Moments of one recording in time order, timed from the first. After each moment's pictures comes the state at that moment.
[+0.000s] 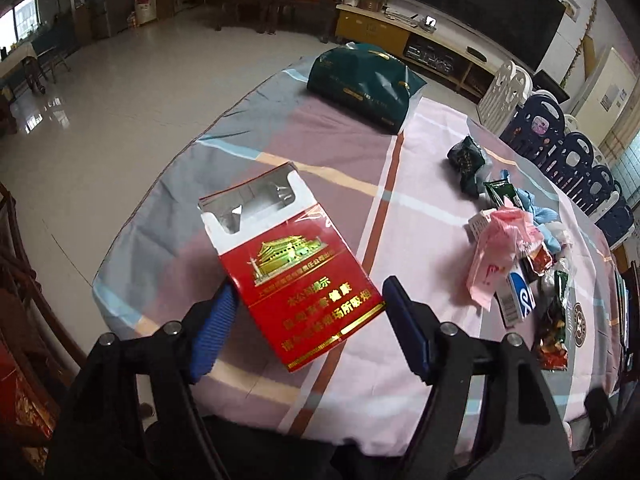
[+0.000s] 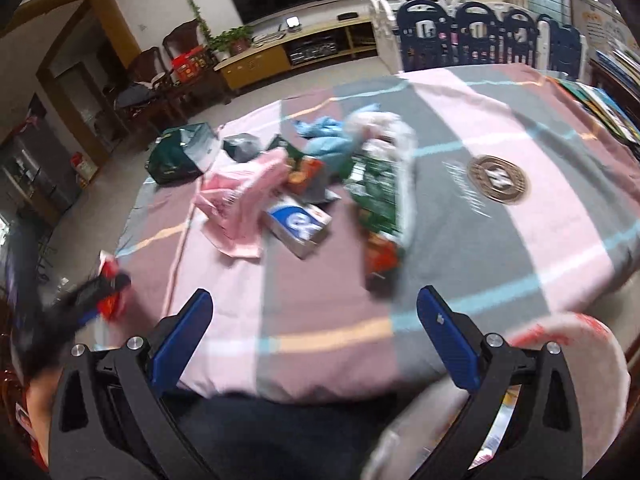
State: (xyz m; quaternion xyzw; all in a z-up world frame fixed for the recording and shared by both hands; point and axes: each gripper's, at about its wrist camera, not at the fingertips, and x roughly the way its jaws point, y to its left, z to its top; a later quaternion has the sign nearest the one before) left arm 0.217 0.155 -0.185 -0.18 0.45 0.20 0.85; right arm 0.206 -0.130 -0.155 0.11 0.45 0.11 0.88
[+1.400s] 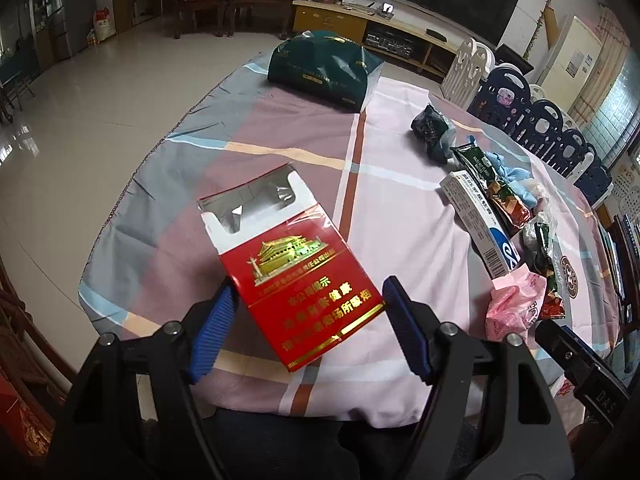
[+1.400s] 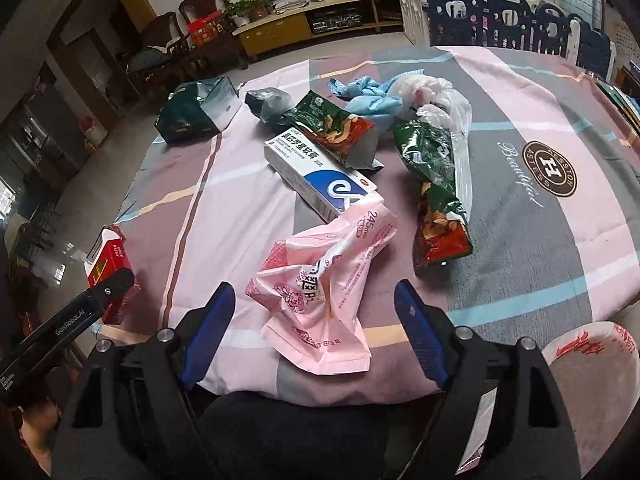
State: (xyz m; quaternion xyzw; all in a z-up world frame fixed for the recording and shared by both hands) left arm 0.203 0.148 -0.193 -0.15 0.45 0.13 0.87; right arm 0.216 -0.102 -0.184 0.08 0.49 0.14 0.86
